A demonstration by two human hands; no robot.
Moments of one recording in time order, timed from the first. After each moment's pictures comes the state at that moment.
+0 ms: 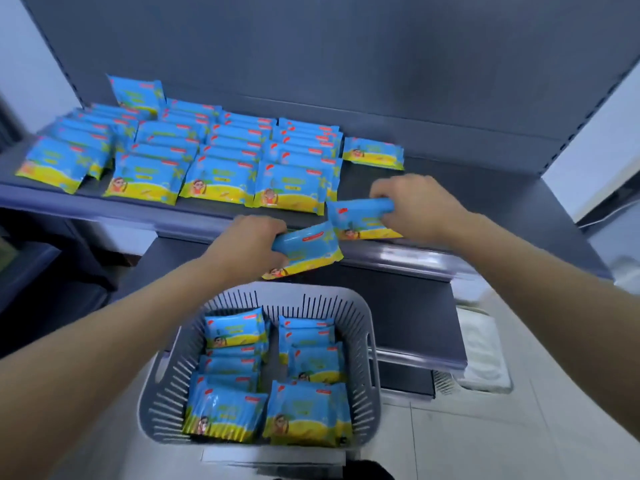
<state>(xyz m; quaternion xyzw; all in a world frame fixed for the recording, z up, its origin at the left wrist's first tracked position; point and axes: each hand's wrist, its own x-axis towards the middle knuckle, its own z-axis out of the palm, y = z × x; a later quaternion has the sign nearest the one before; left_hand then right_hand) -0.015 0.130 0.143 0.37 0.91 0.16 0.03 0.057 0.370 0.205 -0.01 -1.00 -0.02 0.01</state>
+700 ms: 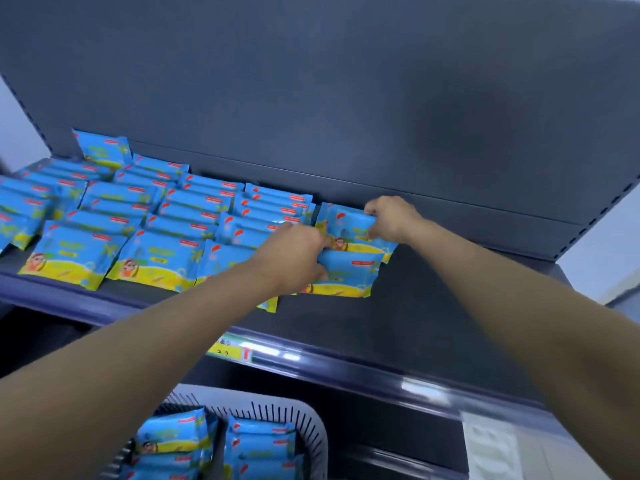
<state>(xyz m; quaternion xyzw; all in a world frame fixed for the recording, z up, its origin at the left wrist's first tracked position) -0.100 0.309 0.197 0.39 0.91 0.13 0.00 -0.133 0.525 0.183 -0.10 -0.99 0.05 -0.03</state>
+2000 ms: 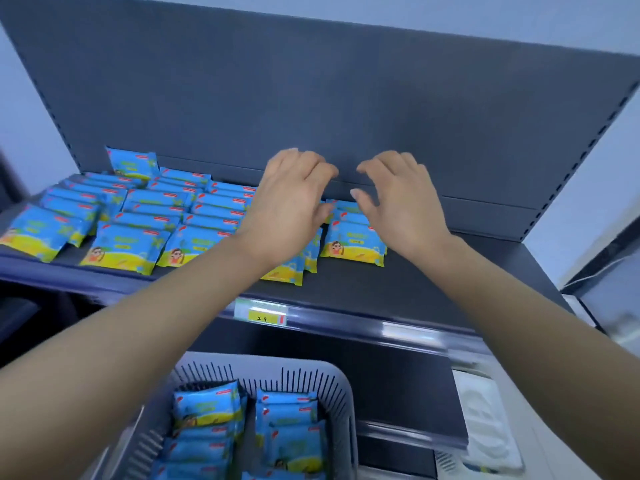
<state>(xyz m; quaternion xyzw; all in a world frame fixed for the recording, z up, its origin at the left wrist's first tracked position) -0.043 0.235 0.260 0.44 0.81 0.20 -0.33 0.009 0.402 0.264 0.01 -0.94 -0.01 0.34</state>
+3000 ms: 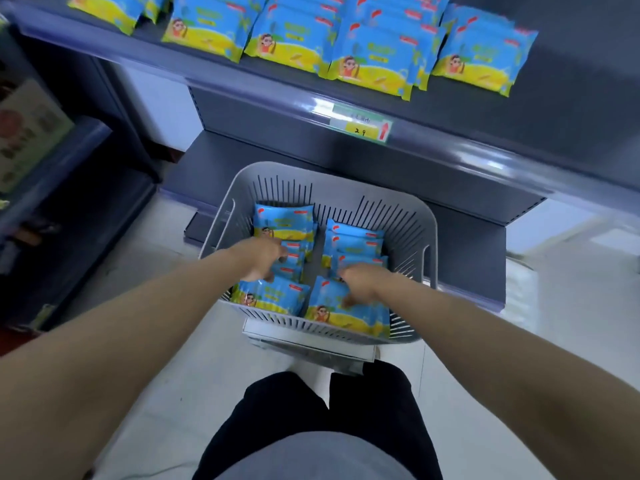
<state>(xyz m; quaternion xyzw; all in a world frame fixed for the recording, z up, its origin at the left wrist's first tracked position) 0.033 0.027 -0.067 0.34 0.89 -0.03 0.31 0.114 0.235 -0.061 0.10 -0.92 -0.02 -0.39</state>
